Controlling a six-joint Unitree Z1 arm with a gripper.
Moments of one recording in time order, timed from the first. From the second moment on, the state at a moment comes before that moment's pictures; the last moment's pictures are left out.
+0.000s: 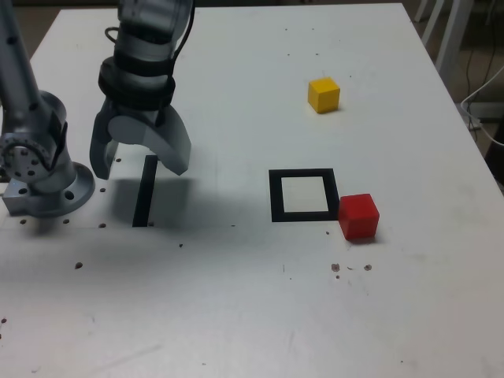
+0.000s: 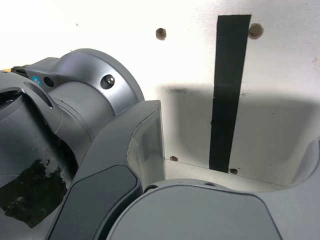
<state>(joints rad) 0.08 1.63 -0.82 1.13 -0.01 0.07</state>
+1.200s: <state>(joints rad) -0.13 1.73 -1.19 1.30 0.00 -0.09</state>
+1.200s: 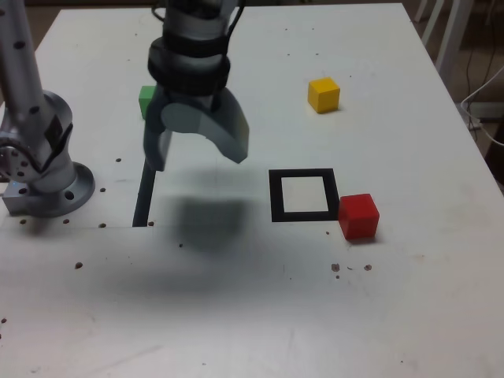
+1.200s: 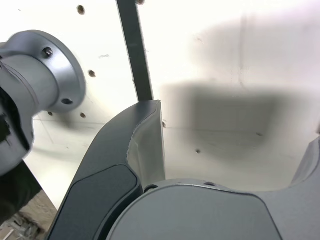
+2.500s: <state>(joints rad) -0.26 2.23 -1.99 1.53 -0.04 -0.17</state>
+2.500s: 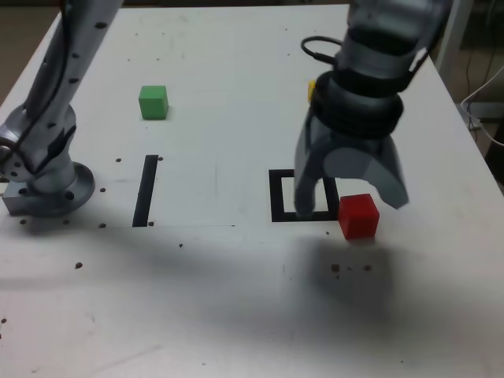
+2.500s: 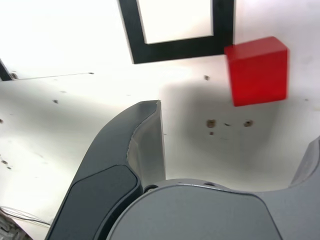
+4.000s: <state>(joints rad) -0.17 2.40 -2.07 1.54 -0.10 -0.08</state>
